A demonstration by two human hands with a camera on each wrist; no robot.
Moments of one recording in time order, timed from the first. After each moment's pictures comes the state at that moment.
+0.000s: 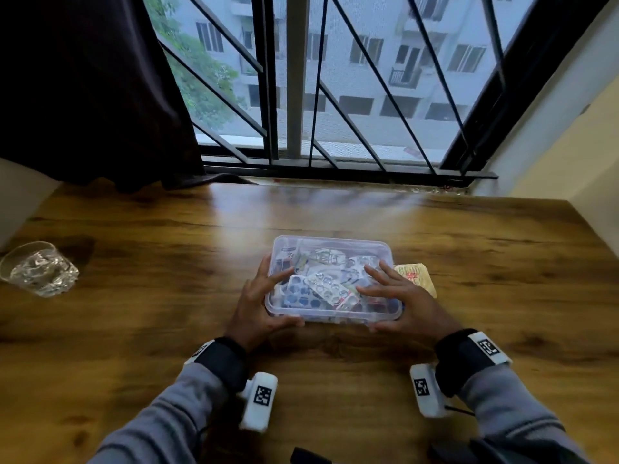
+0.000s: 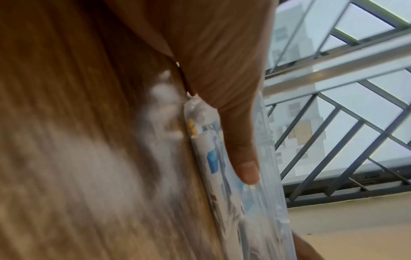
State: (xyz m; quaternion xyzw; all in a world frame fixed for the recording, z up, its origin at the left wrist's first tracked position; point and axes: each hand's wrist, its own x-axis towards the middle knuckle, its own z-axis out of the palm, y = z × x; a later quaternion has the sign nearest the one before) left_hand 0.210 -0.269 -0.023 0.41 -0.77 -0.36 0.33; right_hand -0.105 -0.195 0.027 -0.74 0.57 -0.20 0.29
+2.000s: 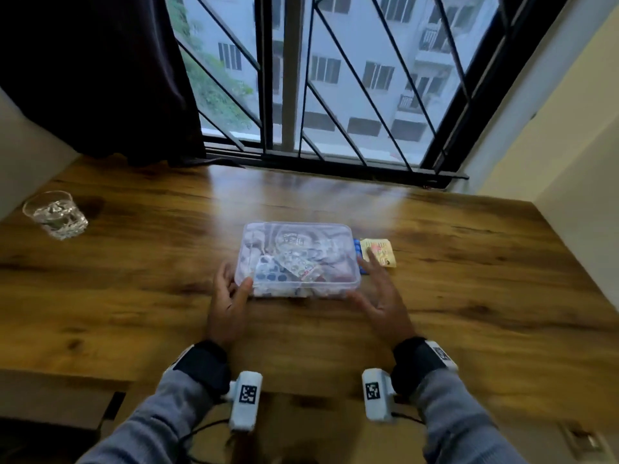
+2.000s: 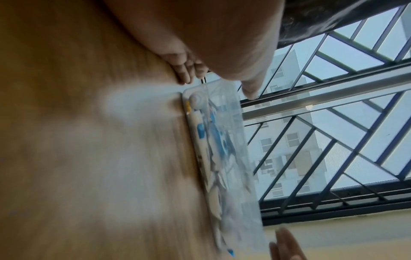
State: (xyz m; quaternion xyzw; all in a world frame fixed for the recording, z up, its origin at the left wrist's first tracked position) left_hand 0.187 -0.149 -0.005 0.54 -0.48 -0.50 0.48; right_hand -0.084 -0.103 0.020 -0.62 0.60 -0.41 0.30
